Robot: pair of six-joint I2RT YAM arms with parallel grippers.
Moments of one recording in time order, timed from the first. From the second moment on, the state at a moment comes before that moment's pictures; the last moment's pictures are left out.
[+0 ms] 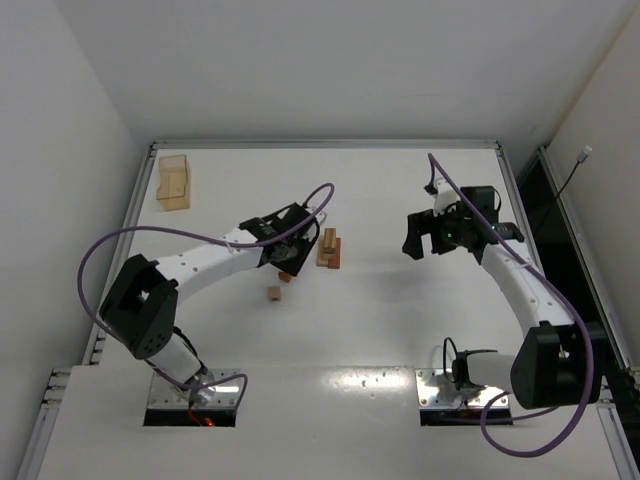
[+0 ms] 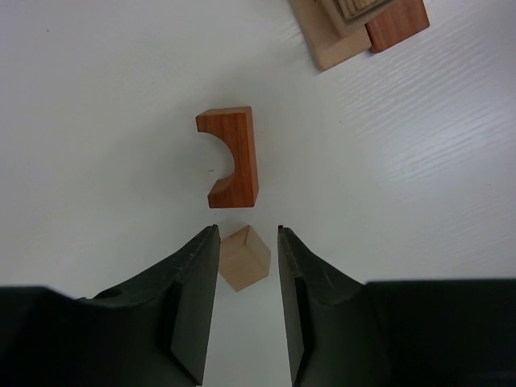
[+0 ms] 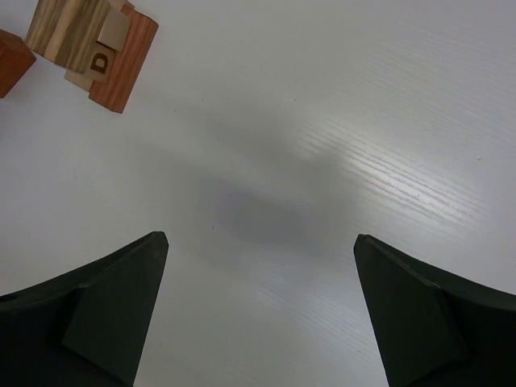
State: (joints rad) left arm -0.71 1.56 1.12 -0.61 -0.19 -0.15; right arm 0.04 1.25 0.88 -0.48 -0.39 -0.17
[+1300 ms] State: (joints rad) left arm -0.65 1.78 1.10 -0.43 -0.12 -0.08; right arm 0.03 1.29 0.88 -0.45 -0.31 -0.13
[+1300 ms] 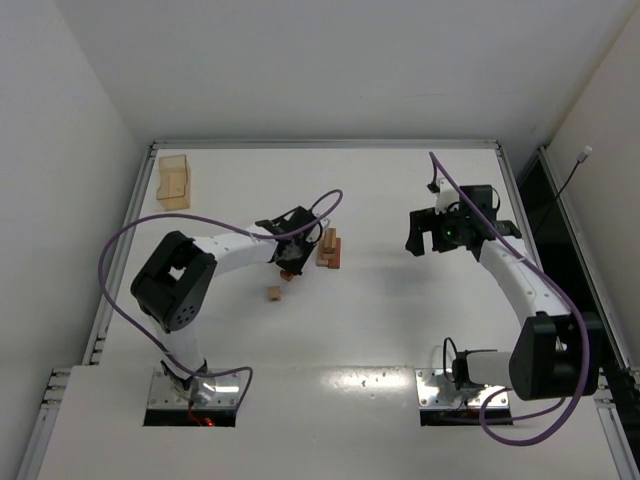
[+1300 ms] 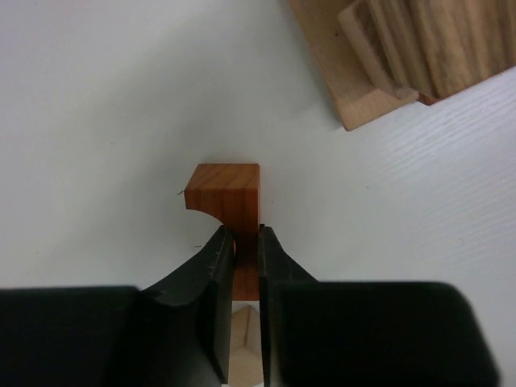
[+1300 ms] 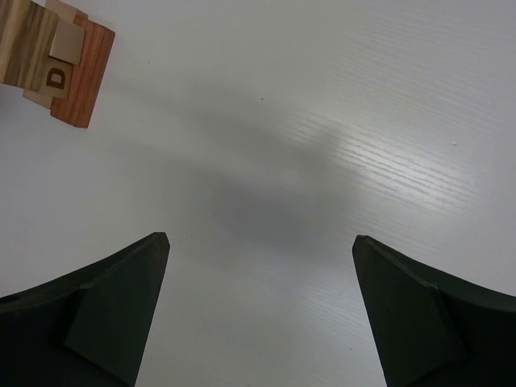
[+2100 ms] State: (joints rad) left arm -0.33 1.53 1.24 -0.43 0.09 -0.61; right arm 0.23 1.21 1.02 -0.42 -0.32 0.11
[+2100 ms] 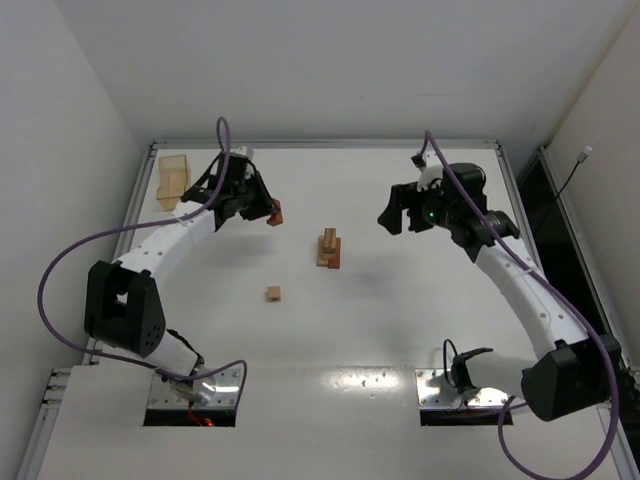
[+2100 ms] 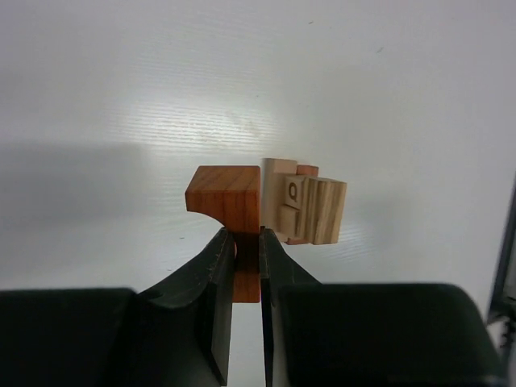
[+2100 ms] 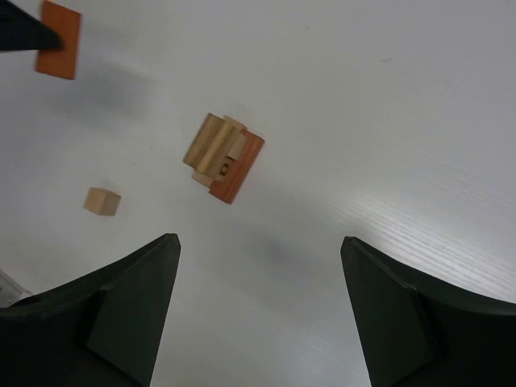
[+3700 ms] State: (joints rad) left arm -0.35 1.53 1.33 -0.30 0.34 -0.77; right arm 0.59 1.75 1.51 -0.29 -0.42 0.44
